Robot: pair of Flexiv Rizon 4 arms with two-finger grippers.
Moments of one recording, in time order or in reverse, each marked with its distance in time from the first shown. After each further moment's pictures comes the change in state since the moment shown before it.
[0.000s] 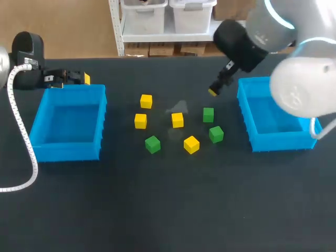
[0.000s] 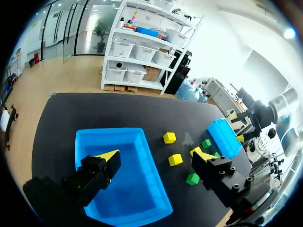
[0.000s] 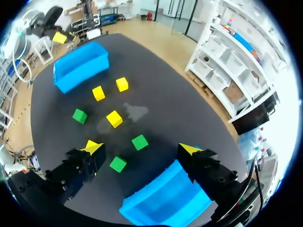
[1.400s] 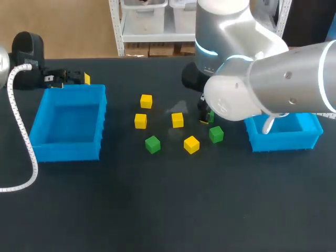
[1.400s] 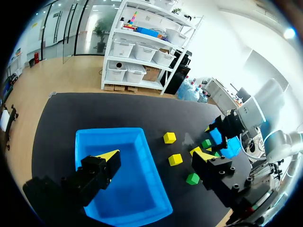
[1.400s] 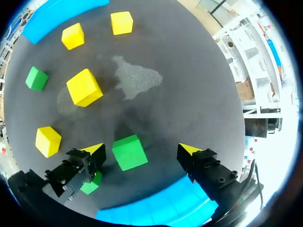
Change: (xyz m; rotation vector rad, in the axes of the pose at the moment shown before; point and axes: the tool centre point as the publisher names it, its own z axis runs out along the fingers) left arm 0.000 0.000 0.000 0.000 0.000 0.000; right arm 0.032 -0.012 0.128 0.037 0.371 -0.208
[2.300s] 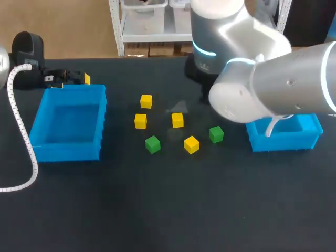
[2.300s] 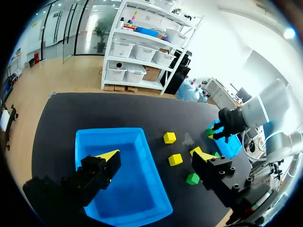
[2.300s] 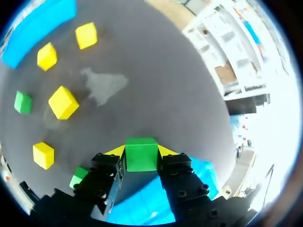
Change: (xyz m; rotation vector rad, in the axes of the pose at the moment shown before) left arm 0.000 0.000 0.000 0.000 0.000 0.000; right arm 0.003 -0.029 -0.027 0.141 -0.005 0.223
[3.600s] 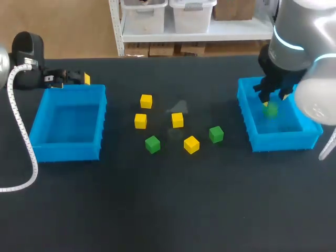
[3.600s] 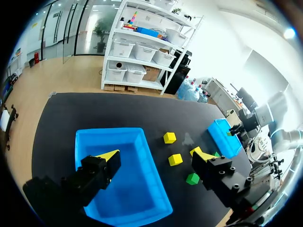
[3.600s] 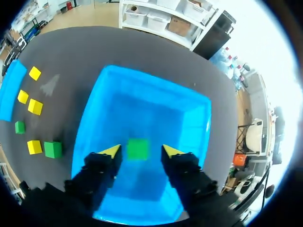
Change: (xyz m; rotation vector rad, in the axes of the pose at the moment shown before) left arm 0.000 0.000 0.000 0.000 0.000 0.000; right arm 0.132 -0.066 -0.017 -0.025 0.008 0.588
